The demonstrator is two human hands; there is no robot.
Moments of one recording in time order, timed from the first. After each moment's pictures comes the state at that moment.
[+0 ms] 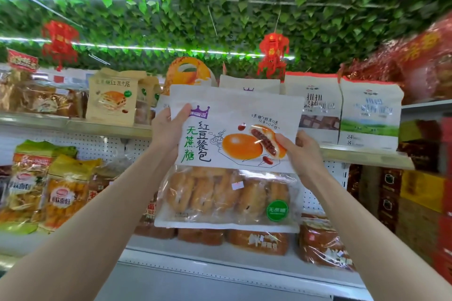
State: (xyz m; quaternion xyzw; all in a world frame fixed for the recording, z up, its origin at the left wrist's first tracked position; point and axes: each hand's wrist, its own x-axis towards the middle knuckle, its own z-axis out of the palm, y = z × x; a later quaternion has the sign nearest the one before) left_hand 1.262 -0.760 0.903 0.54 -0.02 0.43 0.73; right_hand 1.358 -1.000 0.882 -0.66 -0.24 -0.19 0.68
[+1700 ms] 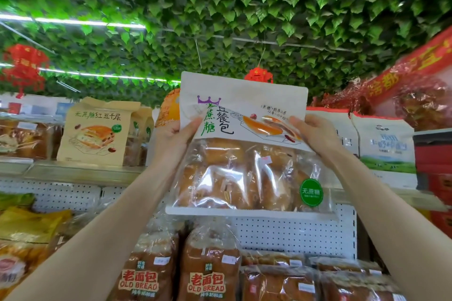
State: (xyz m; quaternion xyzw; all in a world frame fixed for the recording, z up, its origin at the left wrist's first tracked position) left_hand 1.320 -0.658 0.953 0.60 -0.17 0.45 0.64; right_hand 1.398 -0.917 0.998 -0.72 -0.25 -0.34 0.56
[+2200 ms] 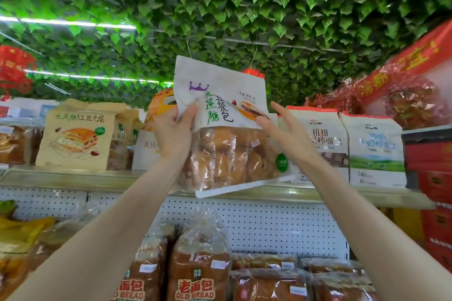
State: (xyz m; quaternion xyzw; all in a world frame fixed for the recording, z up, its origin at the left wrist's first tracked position) left_hand 1.358 -0.690 0.978 0.52 -0.16 0.55 0.63; right_hand 1.386 -0.902 0.986 -0.71 -0.34 -0.33 0.52
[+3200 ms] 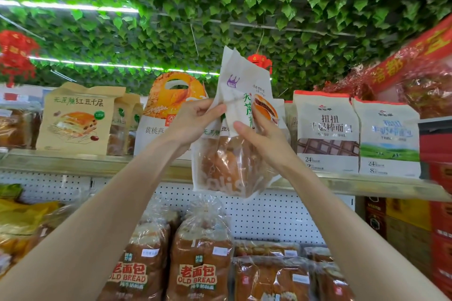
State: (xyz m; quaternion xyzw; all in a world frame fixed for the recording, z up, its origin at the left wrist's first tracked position) left_hand 1.373 -0.691 0.975 0.70 -0.26 0.38 0.55; right_hand 1.432 -0.859 0.954 -0.71 -0.40 -0.24 0.52
